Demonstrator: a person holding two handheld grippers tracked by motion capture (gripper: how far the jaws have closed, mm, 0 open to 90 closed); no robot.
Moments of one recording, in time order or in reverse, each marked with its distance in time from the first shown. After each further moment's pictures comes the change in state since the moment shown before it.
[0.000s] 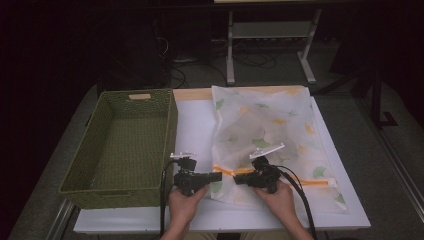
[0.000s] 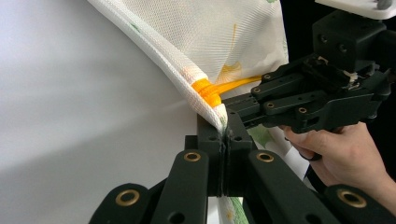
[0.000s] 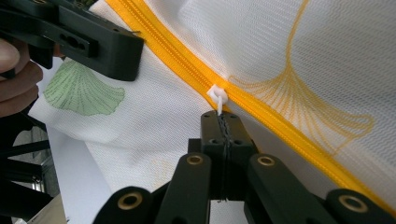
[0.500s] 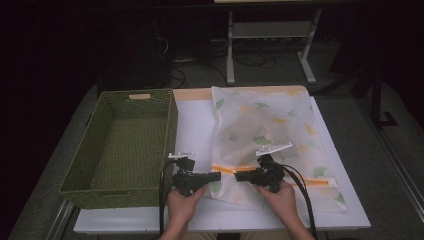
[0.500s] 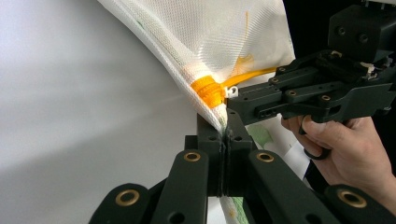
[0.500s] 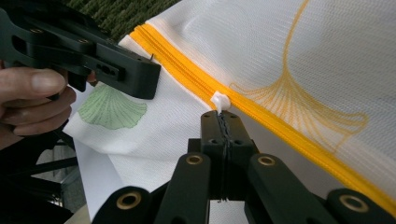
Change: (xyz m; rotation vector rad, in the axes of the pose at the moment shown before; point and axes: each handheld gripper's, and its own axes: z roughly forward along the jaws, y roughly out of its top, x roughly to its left) left arm 0.001 -0.001 -0.002 -0.006 -0.002 -0.005; right arm -0.003 0.000 -0.013 -0.084 0.061 0.038
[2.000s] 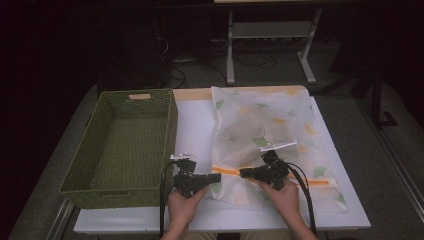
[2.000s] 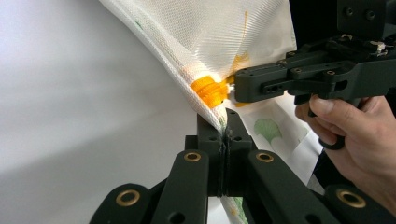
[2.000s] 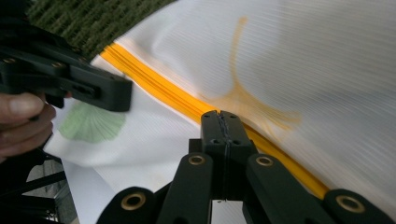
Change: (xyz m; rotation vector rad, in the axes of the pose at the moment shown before) left arm -0.002 -0.003 0.000 0.010 0.032 0.017; right arm -0.007 0.003 -0.010 0.002 -0.071 0.075
